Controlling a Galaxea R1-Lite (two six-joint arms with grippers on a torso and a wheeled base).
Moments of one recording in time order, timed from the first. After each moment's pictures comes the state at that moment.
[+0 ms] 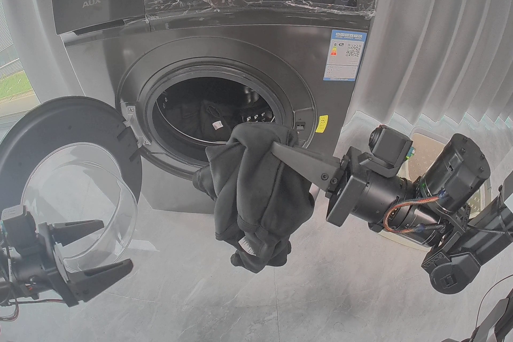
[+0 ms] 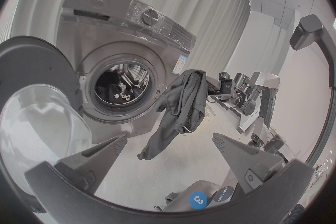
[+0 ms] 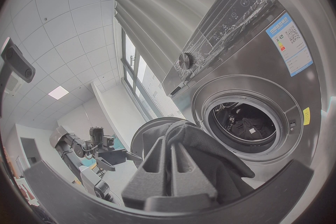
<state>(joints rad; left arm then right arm) -0.22 0.93 -0.27 -0.46 -0.54 -0.10 0.75 1.84 -0.61 -1.55 0.38 0.44</state>
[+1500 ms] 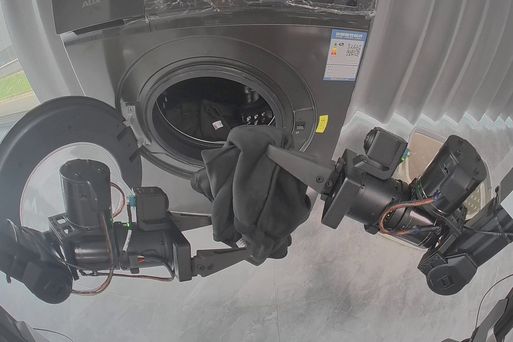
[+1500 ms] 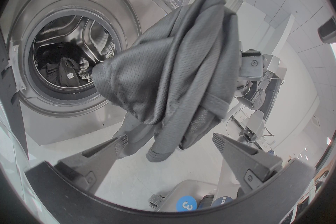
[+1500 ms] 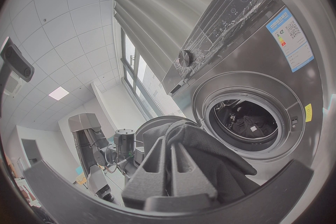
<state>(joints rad) -0.54 1.61 -0.46 -0.81 -0.50 -0.15 0.75 1.85 -0.62 -1.55 0.38 0.45</state>
